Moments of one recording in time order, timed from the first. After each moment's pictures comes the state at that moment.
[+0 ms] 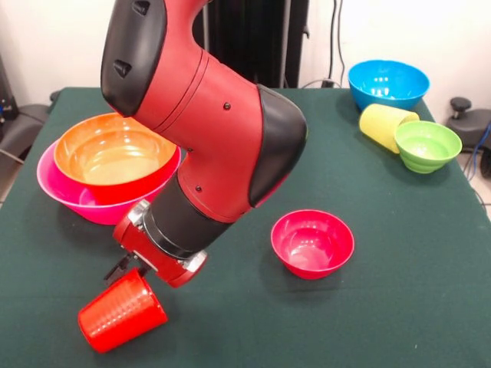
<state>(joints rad) -0.04 0.16 -0.72 0.63 0.07 0.73 2.16</state>
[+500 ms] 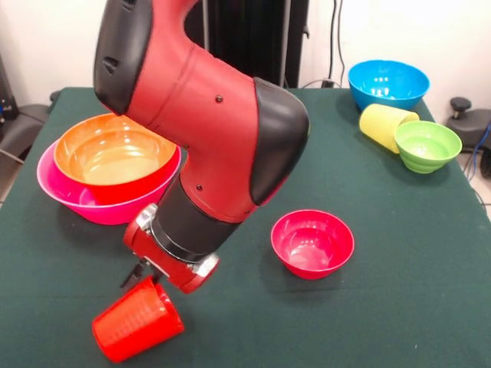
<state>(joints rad) -0.07 0.10 -0.62 0.64 0.15 0.75 2.16</state>
